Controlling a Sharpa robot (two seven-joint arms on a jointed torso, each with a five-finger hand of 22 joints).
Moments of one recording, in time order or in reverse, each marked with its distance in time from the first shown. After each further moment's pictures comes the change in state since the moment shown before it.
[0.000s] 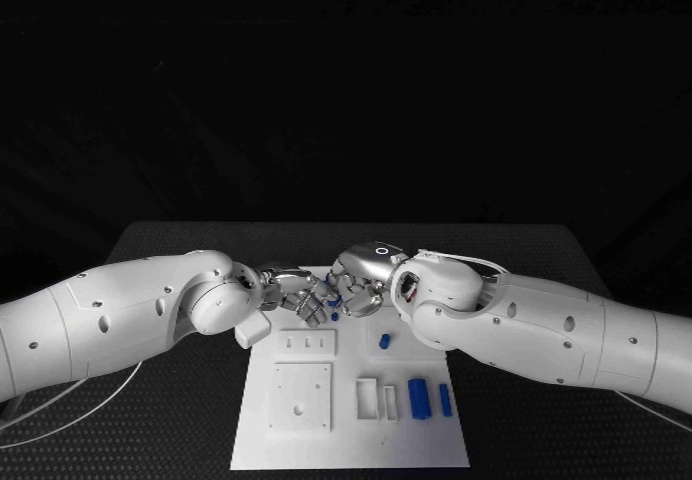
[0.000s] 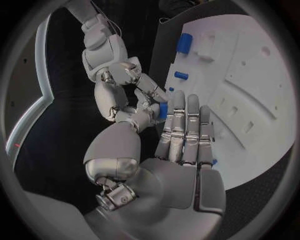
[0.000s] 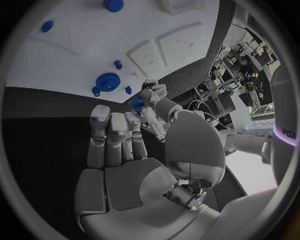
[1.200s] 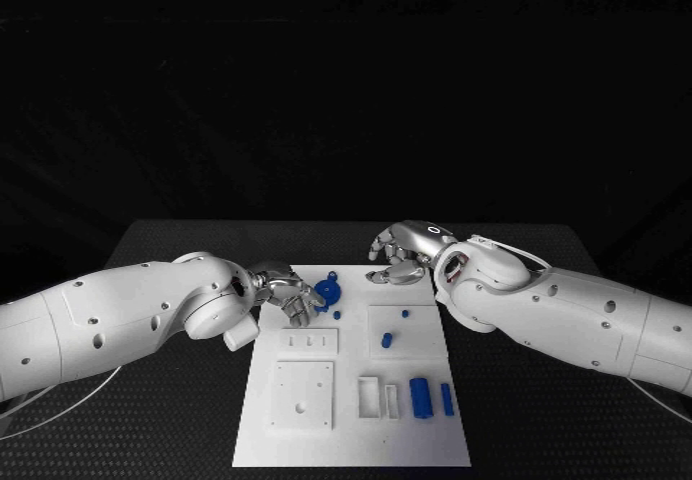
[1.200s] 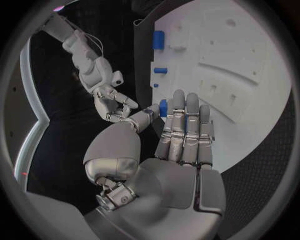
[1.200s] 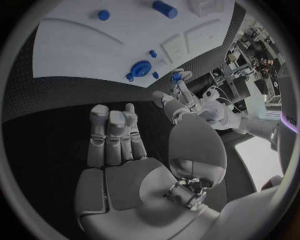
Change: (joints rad) left arm -0.003 -0.033 -0.011 0.025 -0.246 -0.049 -0.003; left_hand 0.001 -0.008 0.004 0.004 0.003 0.006 0.002 0.015 0.027 0.030 0.005 0.048 0.025 0.058 -0.029 0.044 0.016 0.000 0.052 -0.022 0.033 0.025; right arm -0.003 -0.097 0.026 -0.078 0.125 -0.155 0.045; right_hand -0.107 -0.065 -0.263 0.026 0.306 -0.120 0.072 -0.065 -0.017 -0.102 0.059 -0.045 -0.031 -0.078 0.047 -0.034 -0.011 -0.014 -0.070 -0.006 -0.042 -0.010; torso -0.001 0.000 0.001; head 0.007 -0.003
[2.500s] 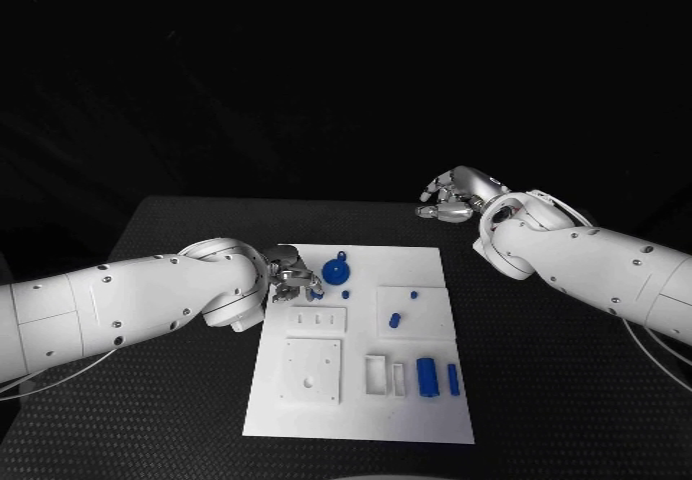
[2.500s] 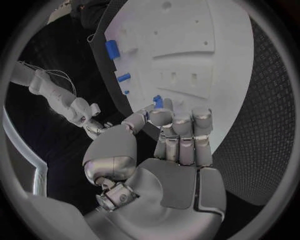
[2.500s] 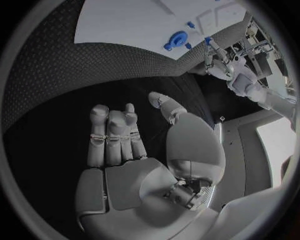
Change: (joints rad) left arm -0.006 0.004 -0.024 0.062 -0.374 -0.120 -0.175; left_hand -0.117 0.002 -0.043 -0.043 0.267 0.050 -0.026 0.016 0.179 0.124 -0.137 0.582 0.441 0.213 -0.183 0.501 0.251 0.056 0.418 -0.119 0.373 0.185; right arm 0.041 0.022 0.033 -0.262 0.258 -0.080 0.077; right_hand 0.033 0.033 -0.001 0.001 0.038 -0.013 0.010 0.010 0.008 -0.020 -0.001 -0.003 -0.031 -0.021 -0.004 -0.026 -0.020 -0.004 -0.022 0.001 -0.028 -0.005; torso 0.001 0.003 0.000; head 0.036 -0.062
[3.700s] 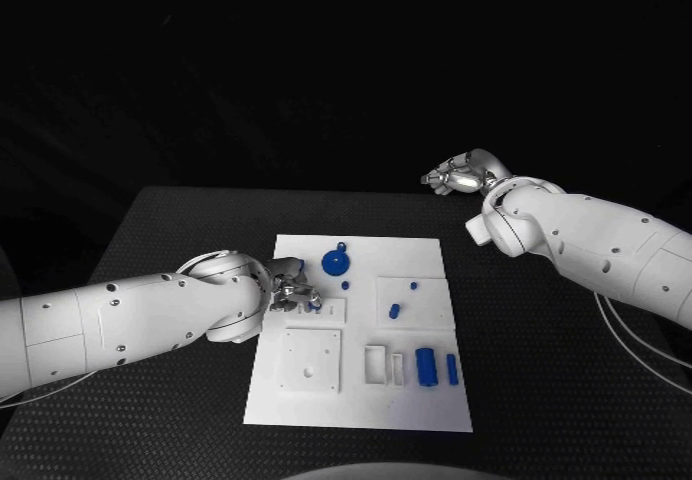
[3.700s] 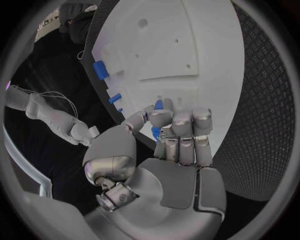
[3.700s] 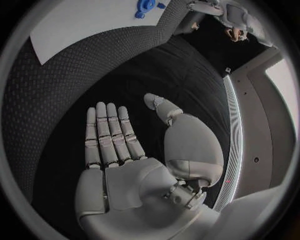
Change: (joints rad) left arm -0.069 -0.007 0.001 0.035 -0.173 -0.004 -0.032; left_hand -0.028 -0.003 0.012 0.008 0.001 0.005 -0.004 -0.031 -0.023 -0.009 0.007 0.018 0.008 0.003 -0.003 0.012 0.006 0.004 0.000 0.000 0.016 0.000; right arm 0.017 0.061 0.000 -0.145 0.572 0.040 0.133; right_hand 0.013 0.051 0.059 -0.029 -0.089 -0.087 0.072 0.017 0.010 -0.162 0.144 -0.723 -0.869 -0.372 0.248 -0.759 -0.633 -0.046 -0.530 0.236 -0.603 -0.299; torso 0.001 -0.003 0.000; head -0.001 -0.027
